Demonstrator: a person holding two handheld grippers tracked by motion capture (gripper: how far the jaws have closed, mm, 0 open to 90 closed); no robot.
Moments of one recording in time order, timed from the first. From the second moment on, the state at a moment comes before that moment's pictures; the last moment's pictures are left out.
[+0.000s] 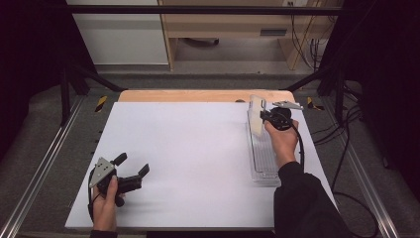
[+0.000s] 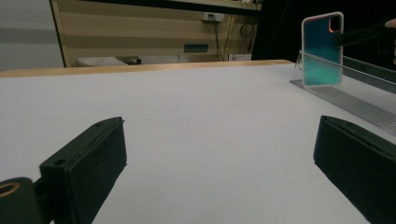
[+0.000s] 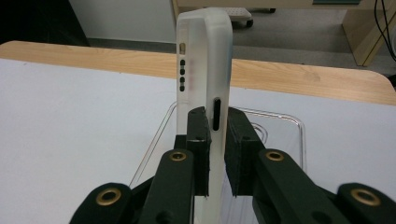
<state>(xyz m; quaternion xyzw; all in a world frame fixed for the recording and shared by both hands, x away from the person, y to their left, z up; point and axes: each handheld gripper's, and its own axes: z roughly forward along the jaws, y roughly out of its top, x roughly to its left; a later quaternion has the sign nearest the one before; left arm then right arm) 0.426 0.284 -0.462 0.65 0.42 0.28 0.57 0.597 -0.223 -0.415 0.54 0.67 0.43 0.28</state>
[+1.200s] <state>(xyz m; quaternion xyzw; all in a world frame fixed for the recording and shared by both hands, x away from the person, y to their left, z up) 0.426 0.284 -0.462 0.65 0.42 0.28 0.57 0.612 -0.229 -0.412 0.56 0.67 0.40 0.27</state>
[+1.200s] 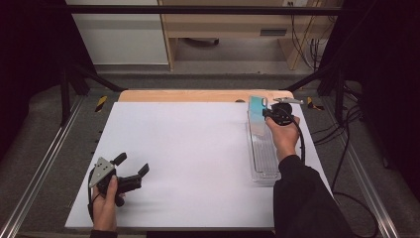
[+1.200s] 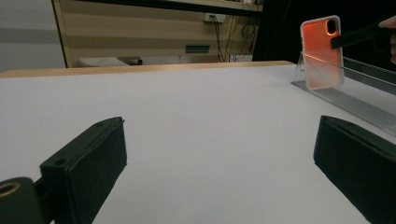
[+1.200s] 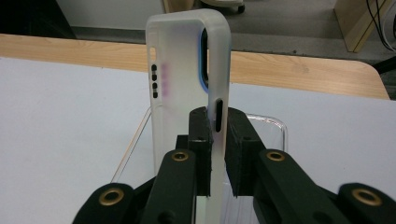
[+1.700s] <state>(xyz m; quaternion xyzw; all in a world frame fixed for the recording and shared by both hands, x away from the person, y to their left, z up) 0.426 0.284 -0.462 0.65 0.42 0.28 0.57 0.618 -0.230 -0.410 0.57 0.67 0.40 0.26</state>
